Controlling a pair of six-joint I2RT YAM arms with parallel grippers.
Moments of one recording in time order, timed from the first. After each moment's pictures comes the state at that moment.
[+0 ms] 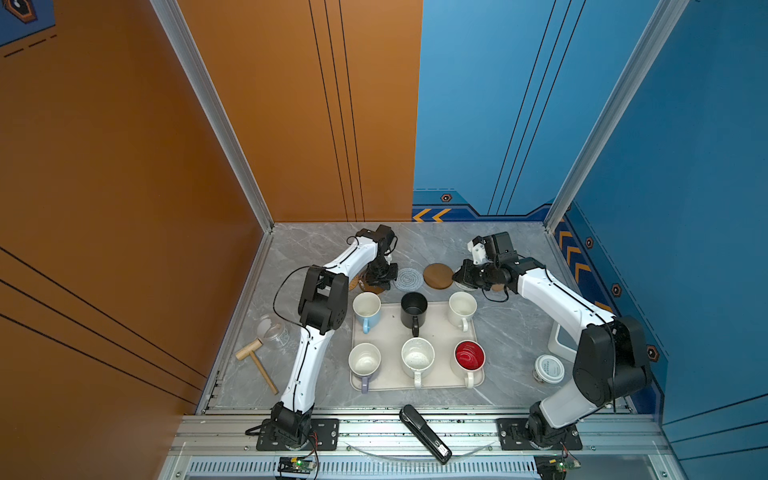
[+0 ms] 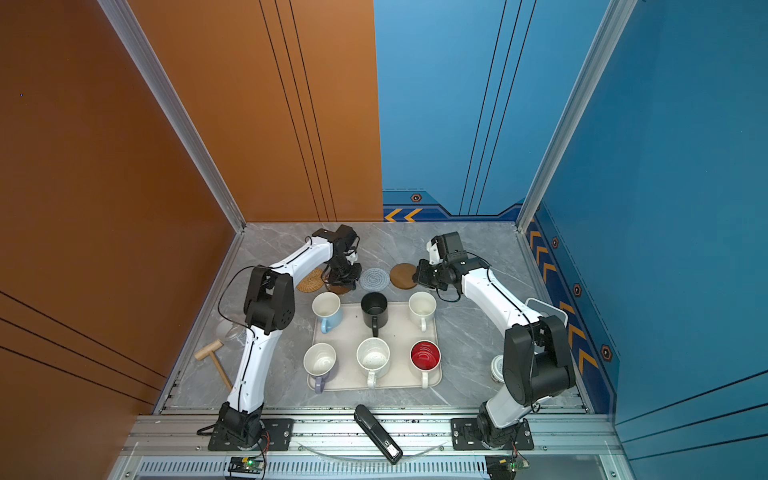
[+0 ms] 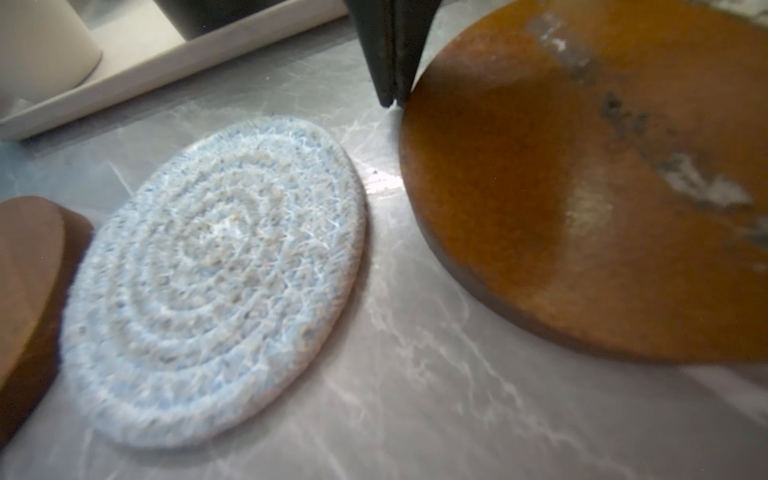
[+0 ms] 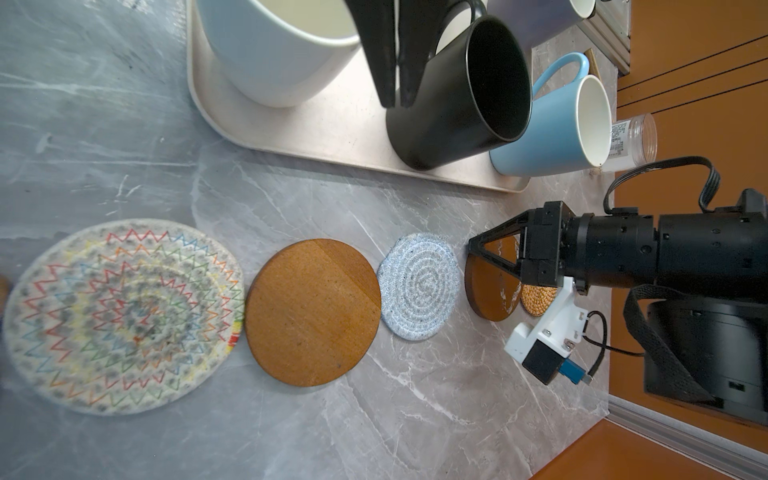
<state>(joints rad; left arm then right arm) -0.39 2.40 2.10 -1.13 0.22 -0.33 0.29 1.60 1.21 -0.51 -0.38 0.52</state>
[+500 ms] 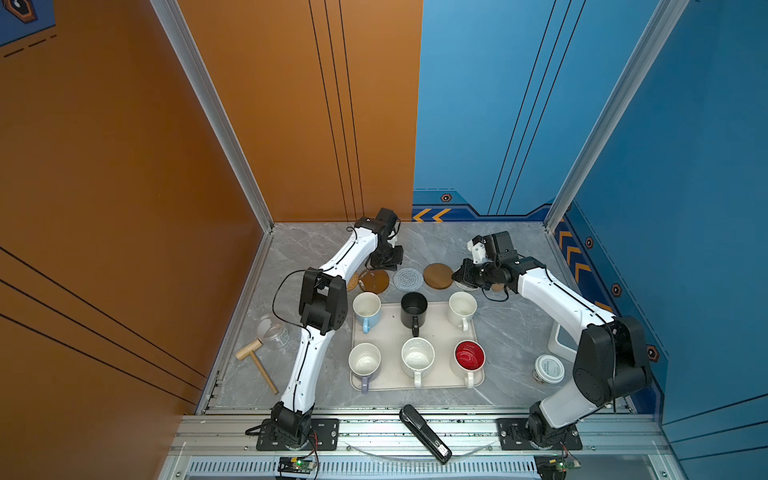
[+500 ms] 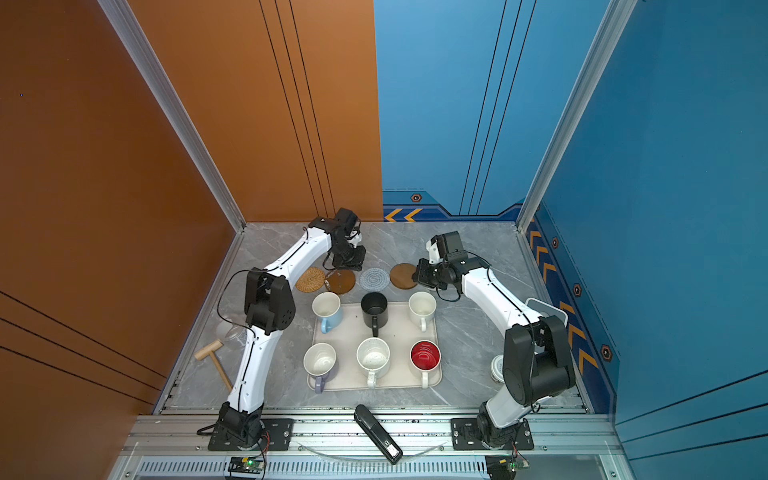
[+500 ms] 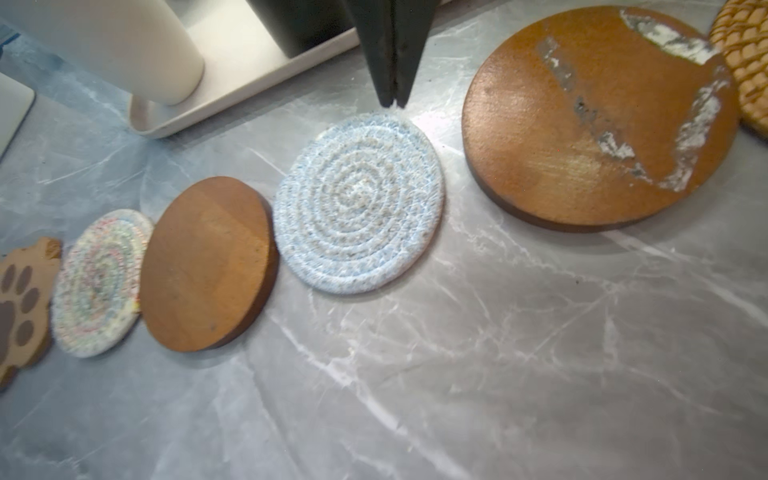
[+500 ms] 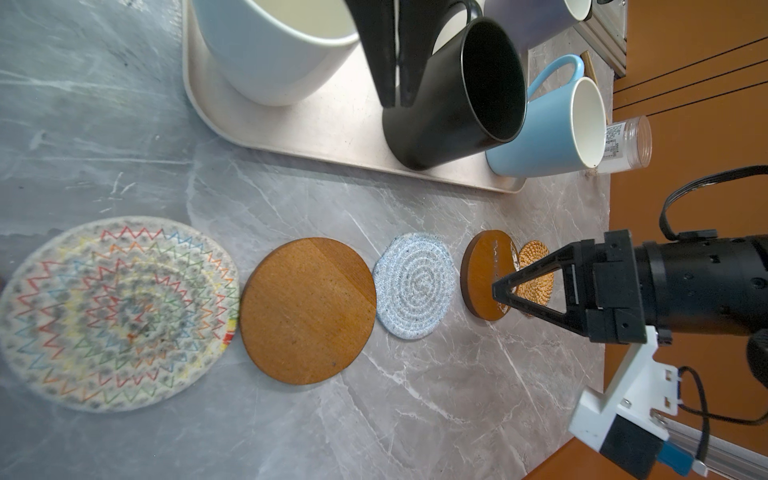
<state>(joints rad) -0.41 2.40 2.29 -1.13 0.24 -0.34 0.29 1.60 1.22 -0.51 -0.39 0.52</state>
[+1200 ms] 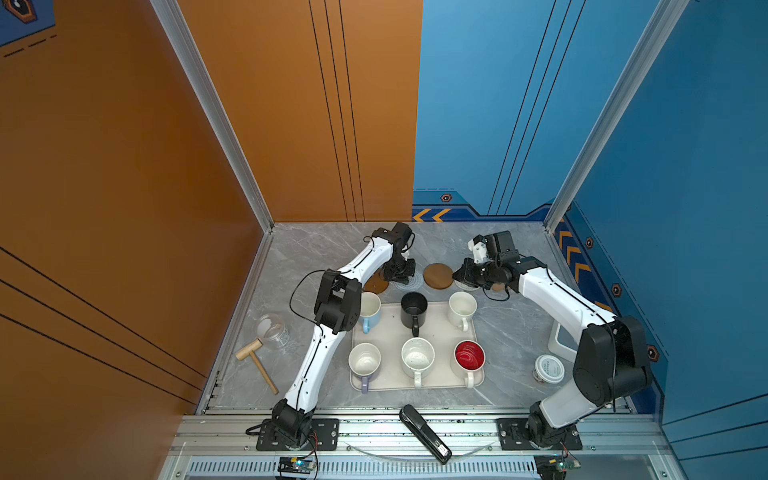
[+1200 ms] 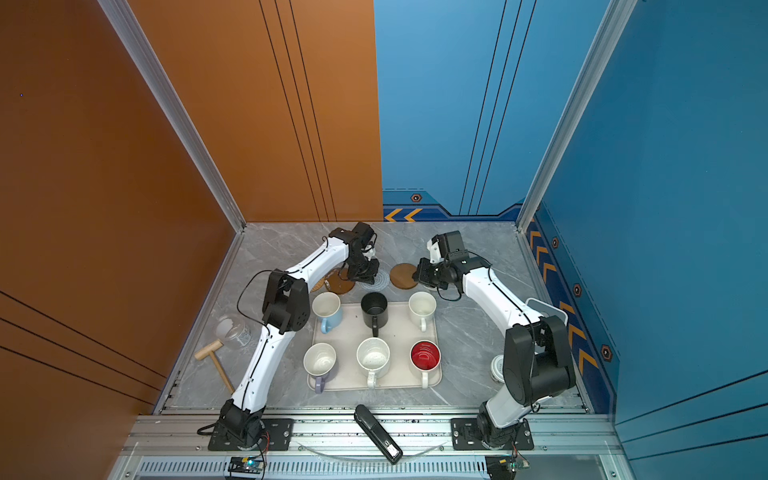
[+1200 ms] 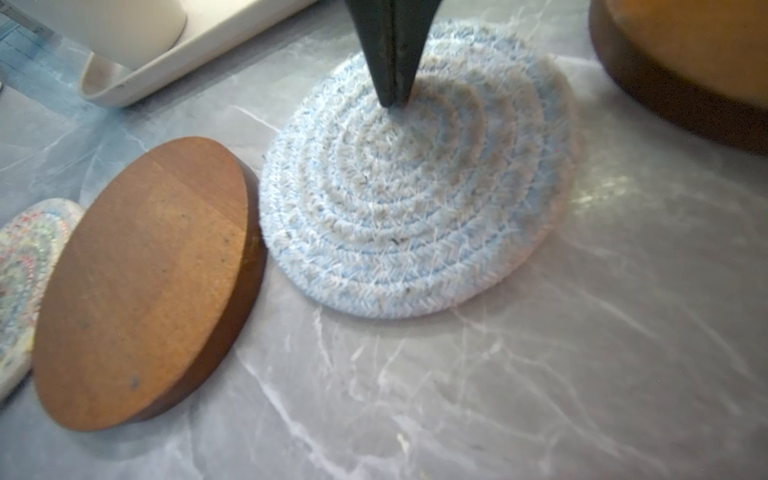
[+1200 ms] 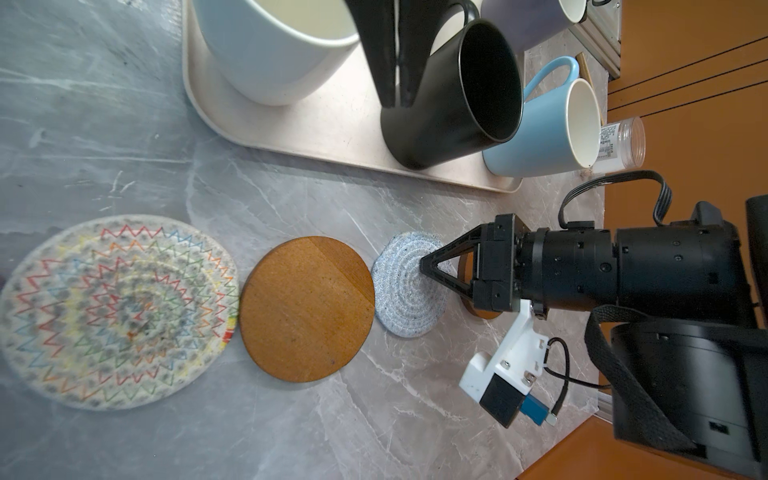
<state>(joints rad) -0.47 2.55 2.32 -1.12 0.26 -0.39 0.28 1.60 1.22 -0.51 -0.40 0.52</state>
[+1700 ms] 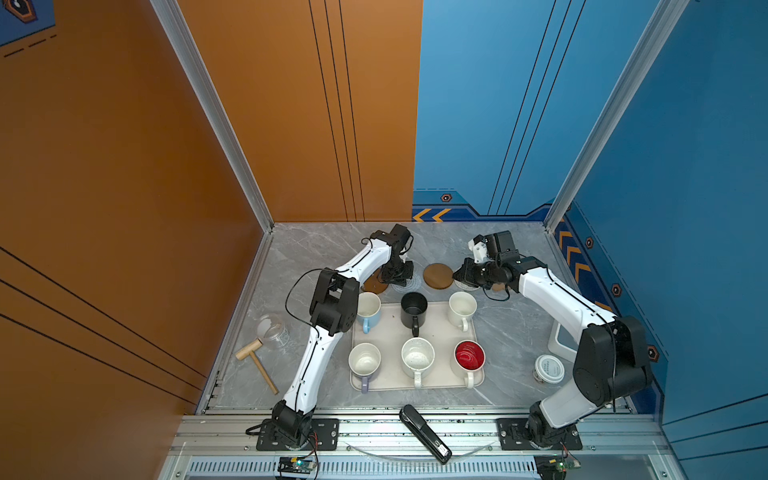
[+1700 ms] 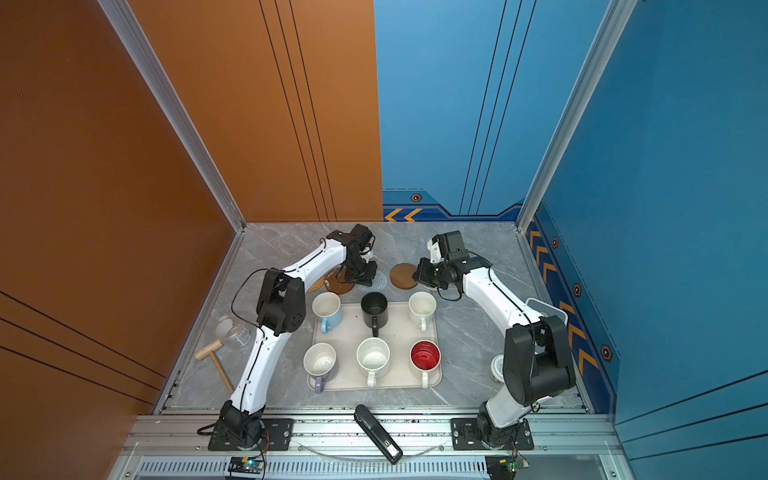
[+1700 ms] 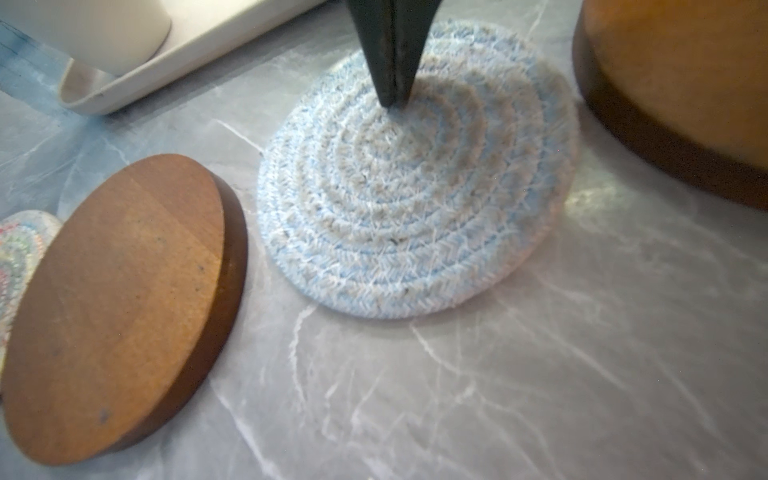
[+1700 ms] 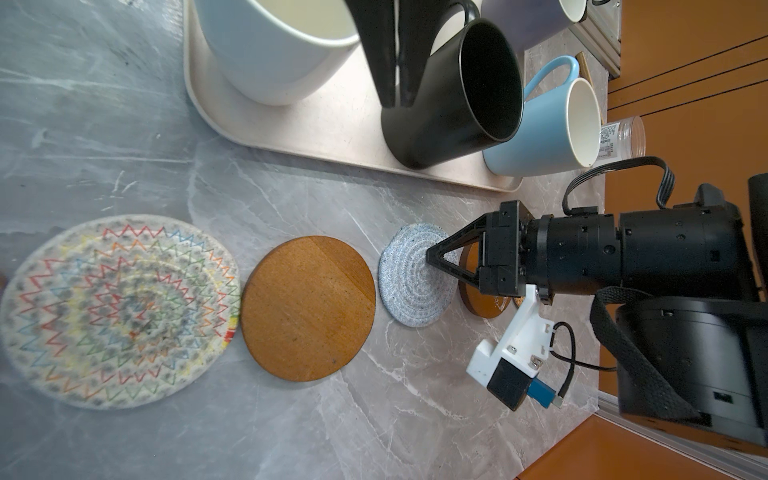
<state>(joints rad) -0.47 2.47 2.19 -1.06 0.24 -0.39 0.27 1.60 1.22 -0.51 -0.40 0.52</state>
